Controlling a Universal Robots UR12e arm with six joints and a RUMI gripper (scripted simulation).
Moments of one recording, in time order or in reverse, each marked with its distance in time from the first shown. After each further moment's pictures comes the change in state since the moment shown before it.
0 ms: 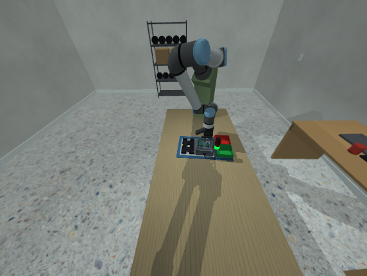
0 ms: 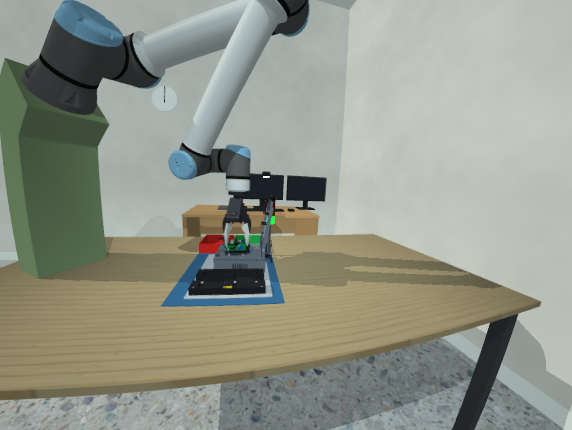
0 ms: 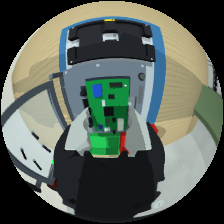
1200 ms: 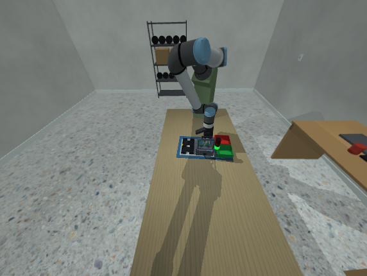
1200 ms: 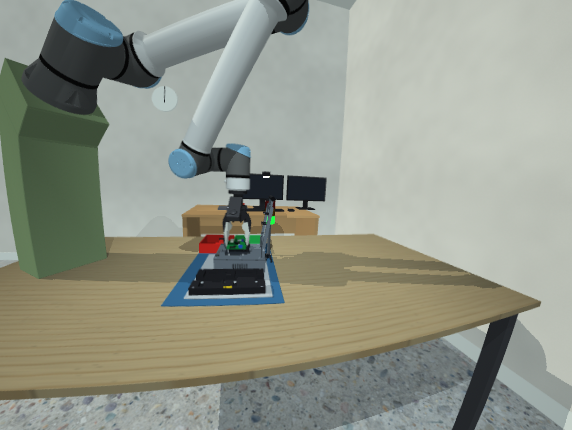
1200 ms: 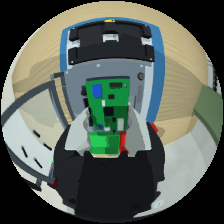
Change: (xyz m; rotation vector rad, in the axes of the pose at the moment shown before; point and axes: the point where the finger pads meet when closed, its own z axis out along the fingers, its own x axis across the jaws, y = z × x) arm 0.000 0.000 -0.004 0.000 0.000 0.000
